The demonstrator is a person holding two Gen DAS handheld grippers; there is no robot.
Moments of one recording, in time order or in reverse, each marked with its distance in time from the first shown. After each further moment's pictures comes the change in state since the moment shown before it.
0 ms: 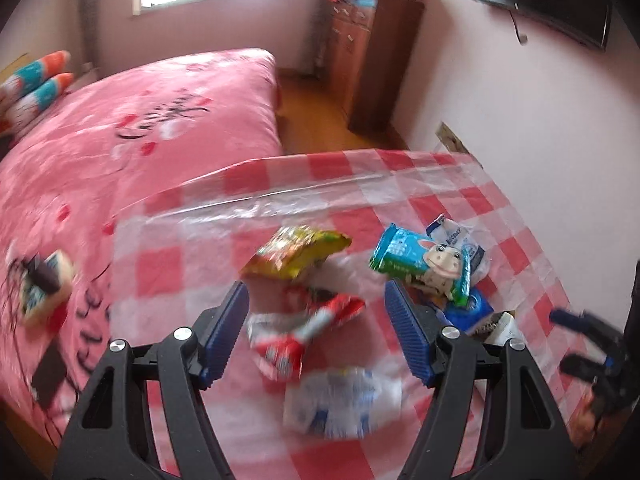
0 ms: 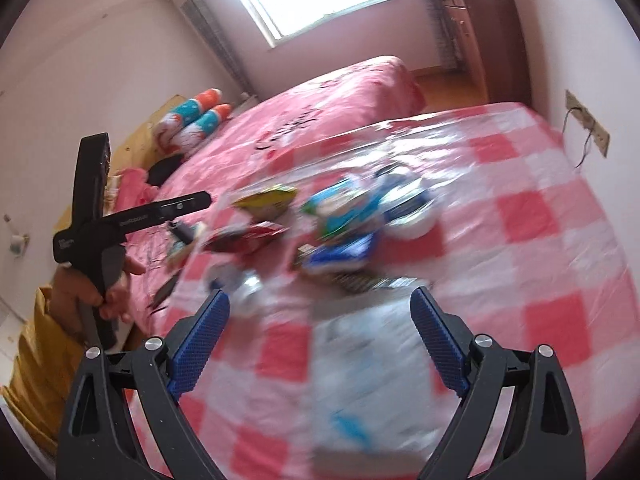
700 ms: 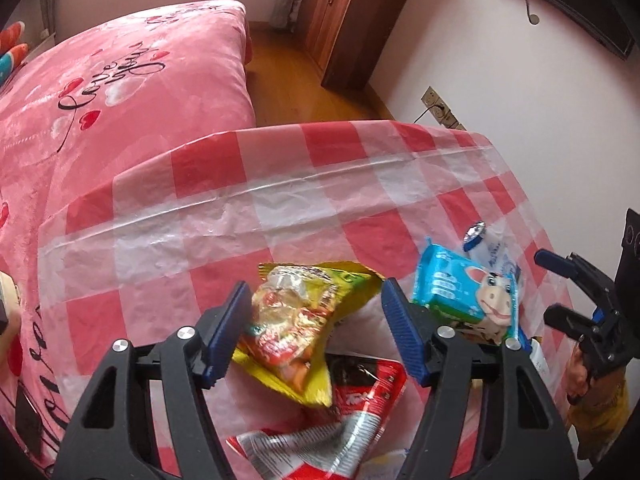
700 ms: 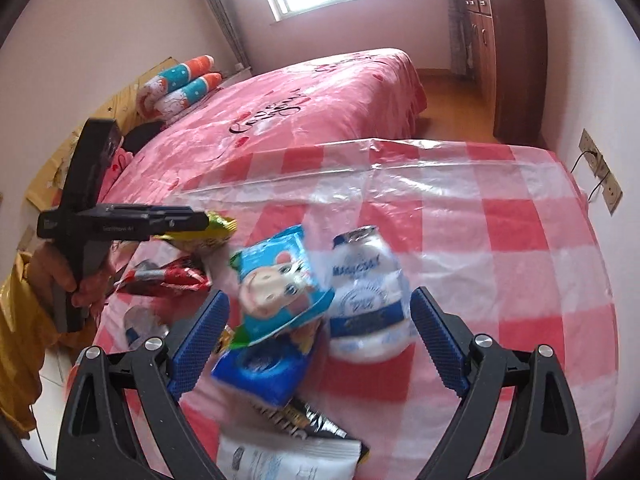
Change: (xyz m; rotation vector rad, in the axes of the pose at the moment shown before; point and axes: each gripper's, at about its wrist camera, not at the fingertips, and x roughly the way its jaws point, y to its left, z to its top) left arm 0.099 0.031 0.036 -0.023 0.156 -0.141; right arm 0.091 -0.021 0.073 -0.128 0.071 -0.050
